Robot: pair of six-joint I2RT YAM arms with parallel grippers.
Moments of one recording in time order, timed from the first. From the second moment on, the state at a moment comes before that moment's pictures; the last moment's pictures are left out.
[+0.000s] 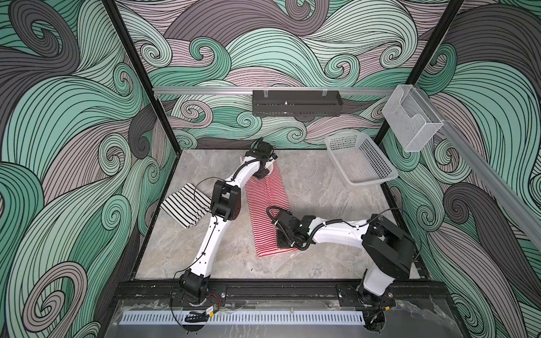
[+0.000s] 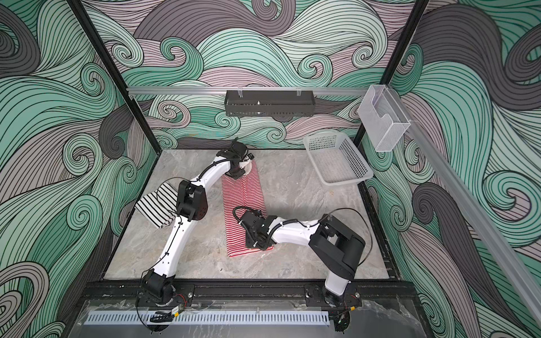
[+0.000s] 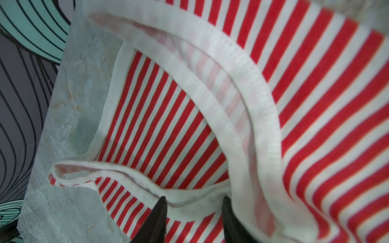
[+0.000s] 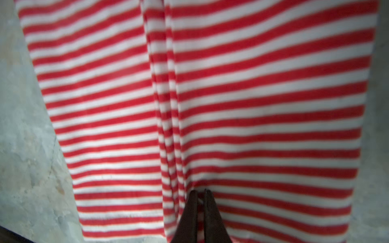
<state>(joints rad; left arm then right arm) -0.40 2.64 2.46 -0.95 -0.28 0.50 1.03 1.71 0.95 -0.50 0.01 0.90</state>
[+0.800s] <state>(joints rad) -0.62 1.64 1.01 -0.75 -0.04 0.52 0.77 1.47 0.68 -0.41 -0.19 0.84</state>
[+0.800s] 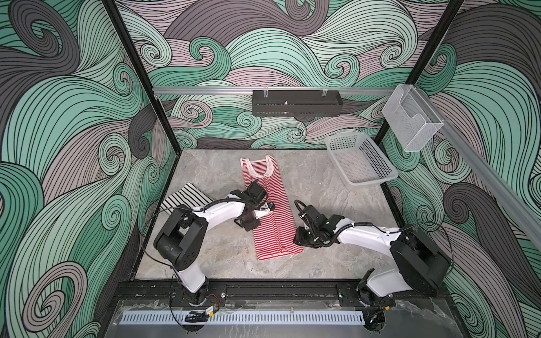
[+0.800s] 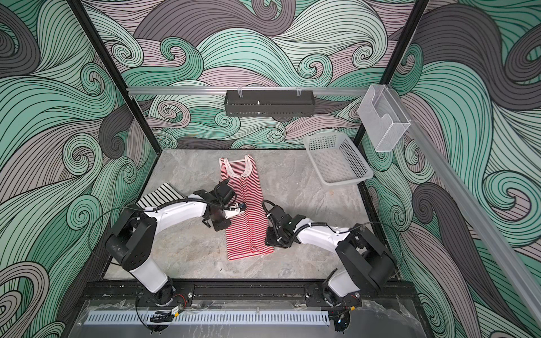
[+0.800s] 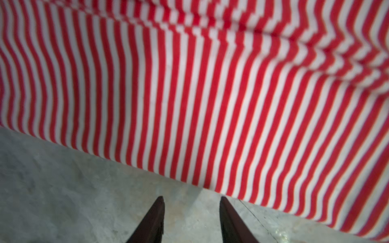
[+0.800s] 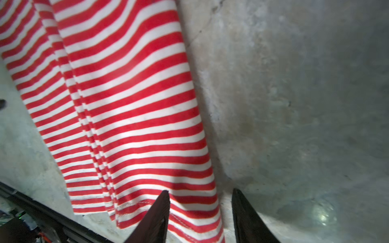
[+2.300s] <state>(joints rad) -0.95 1.58 0.92 -0.84 0.16 0.51 0.77 1.42 0.57 -0.31 -0.27 0.93</state>
